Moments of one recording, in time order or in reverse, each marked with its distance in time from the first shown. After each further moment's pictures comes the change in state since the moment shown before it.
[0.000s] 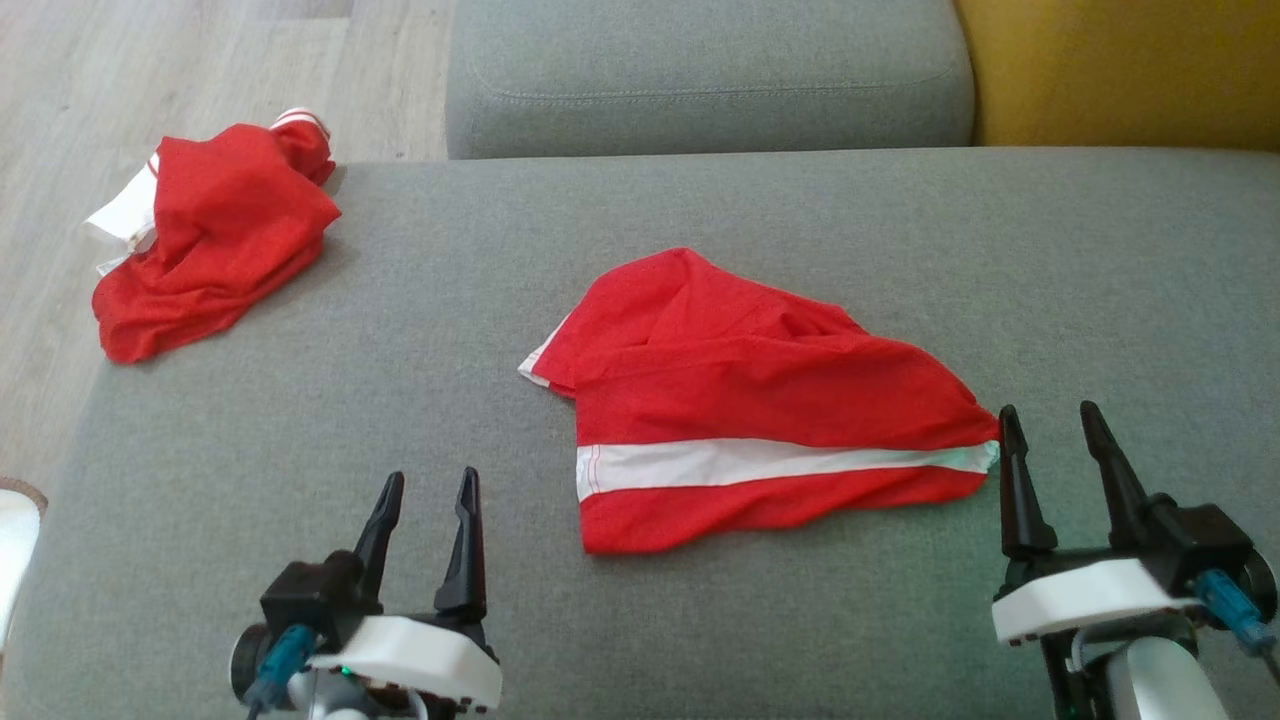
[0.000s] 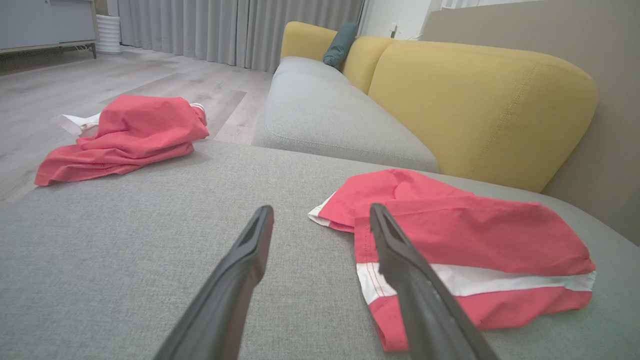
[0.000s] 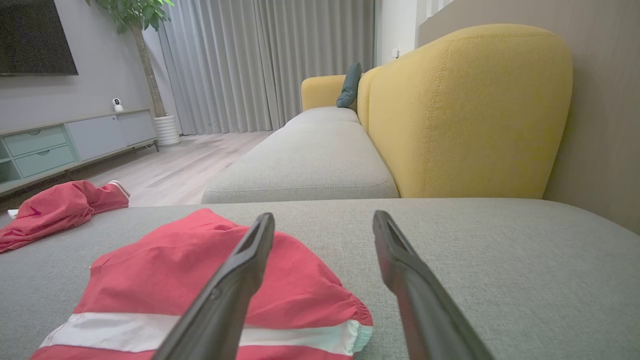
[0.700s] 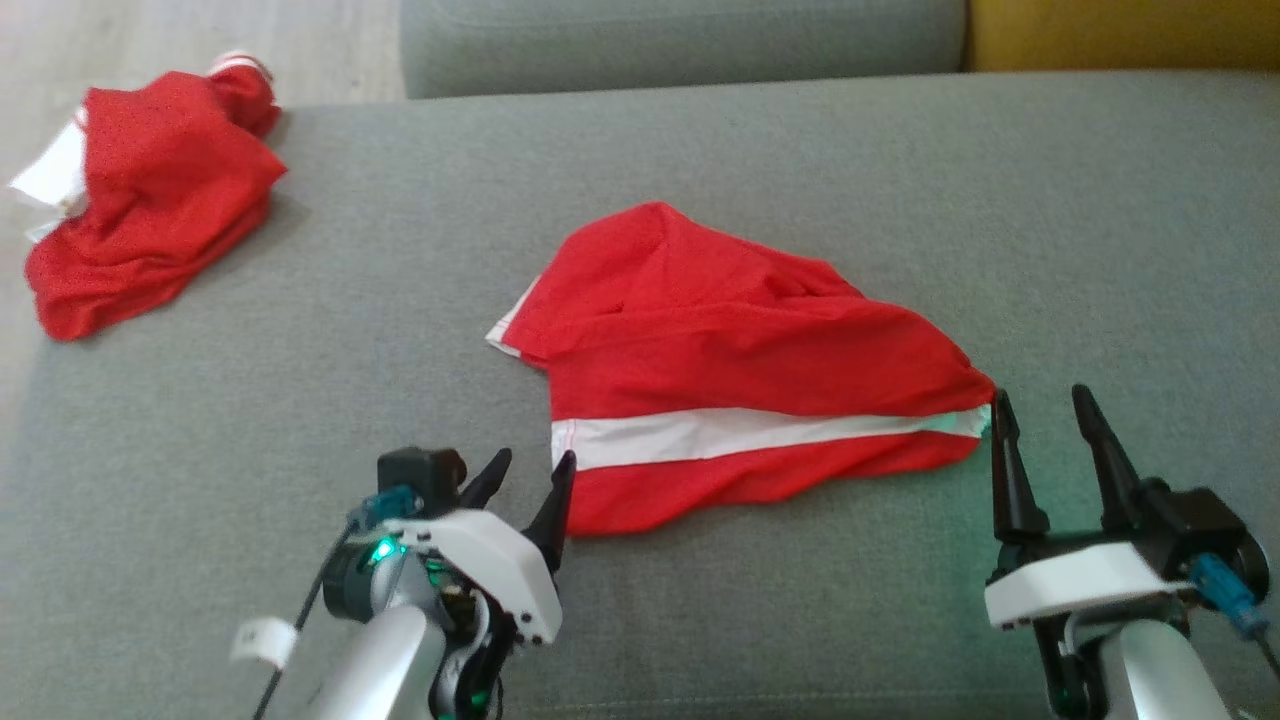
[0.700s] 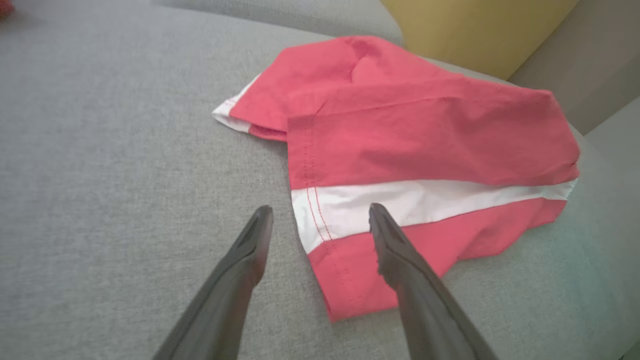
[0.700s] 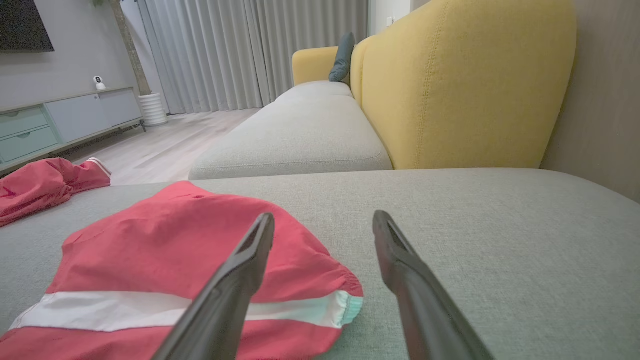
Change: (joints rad) left arm -0.254 -0.004 -0.161 0.261 -0.144 -0.060 0.244; right arm -0.019 0.000 0.011 0.005 0.000 0.000 0.000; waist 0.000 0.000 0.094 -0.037
